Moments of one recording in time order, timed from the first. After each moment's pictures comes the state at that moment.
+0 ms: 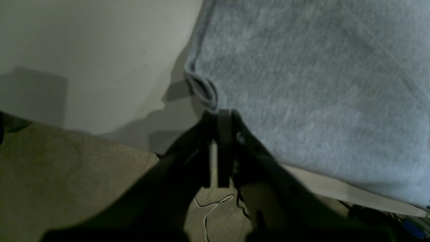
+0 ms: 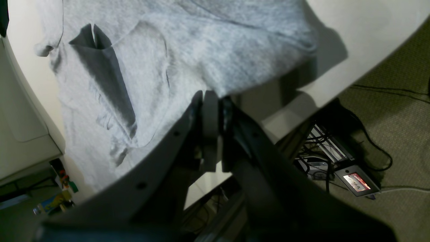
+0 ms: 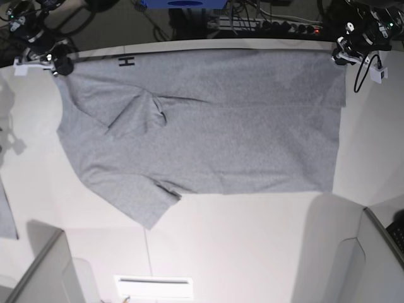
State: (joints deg) left arm 28.1 -8.3 -49.1 101.5 -43.2 -14.7 73.0; right arm -20.1 -2.0 57.0 96.9 51.7 6.5 -72.1
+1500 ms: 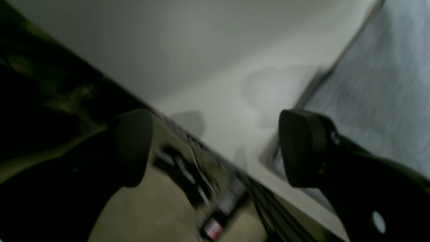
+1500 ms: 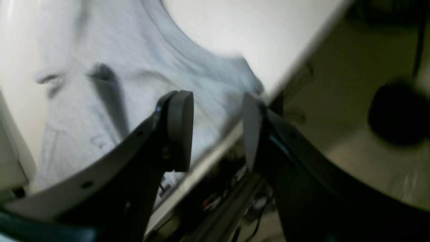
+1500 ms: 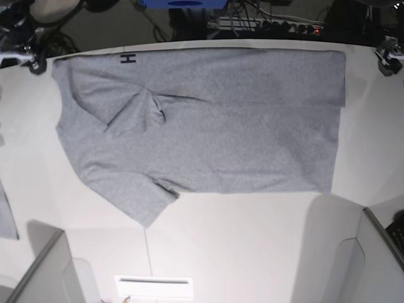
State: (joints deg) left arm 27.2 -13.0 -68.5 106.7 -43.2 -14.7 72.6; right arm -21.9 -2.3 64.9 108.1 51.6 11.5 -72.1
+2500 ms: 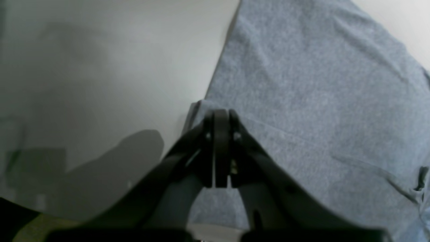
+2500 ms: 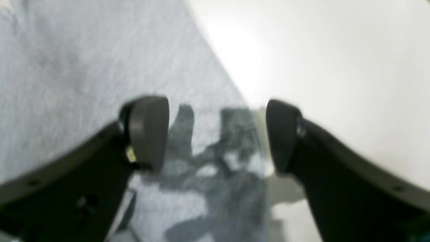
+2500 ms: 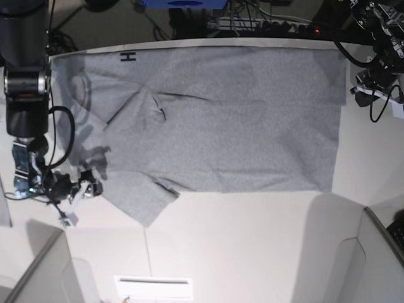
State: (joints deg) left arm 18.7 -10.8 -52.2 110.4 -43.1 -14.7 73.3; right arm 35.6 24.8 -8.3 40.3 26.2 31.6 -47.1
